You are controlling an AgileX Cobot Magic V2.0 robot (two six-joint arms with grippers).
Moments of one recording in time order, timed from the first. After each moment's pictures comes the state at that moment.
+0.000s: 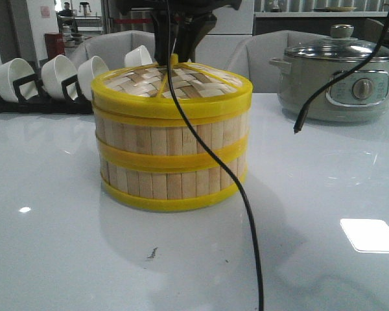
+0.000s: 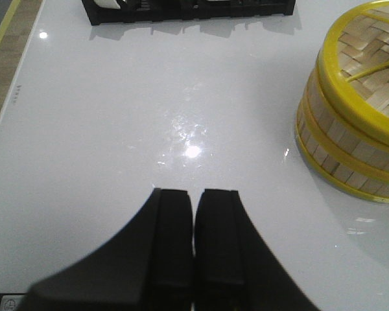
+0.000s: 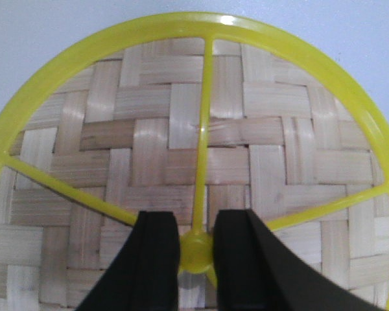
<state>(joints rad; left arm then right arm) -0.28 0.82 -1.03 0.23 0.95 -0.22 0.58 2.19 -2.28 -0.04 1.14 0.08</state>
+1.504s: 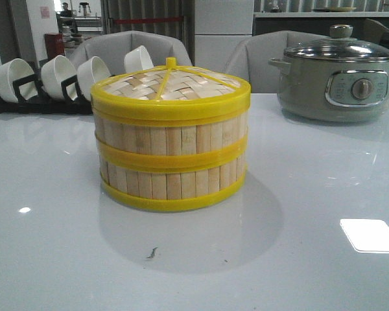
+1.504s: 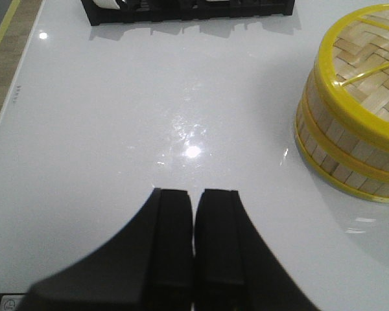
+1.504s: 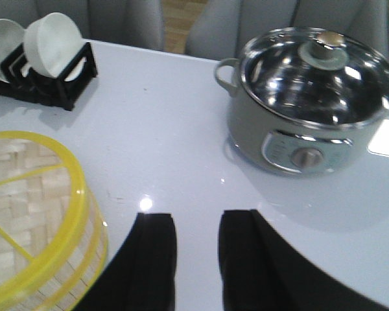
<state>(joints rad) -0.28 0.82 -1.03 0.23 0.95 -0.22 0.14 1.16 -1.20 -0.05 0.54 0.08</state>
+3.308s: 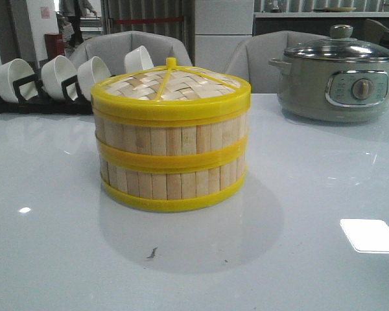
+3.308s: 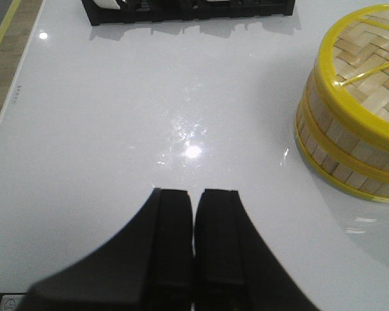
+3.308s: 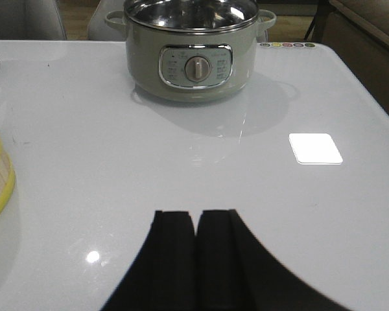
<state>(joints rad) -0.28 0.82 -1.03 0.23 0.95 -0.22 -0.09 0.50 -0.35 -0.04 0.20 0.08</state>
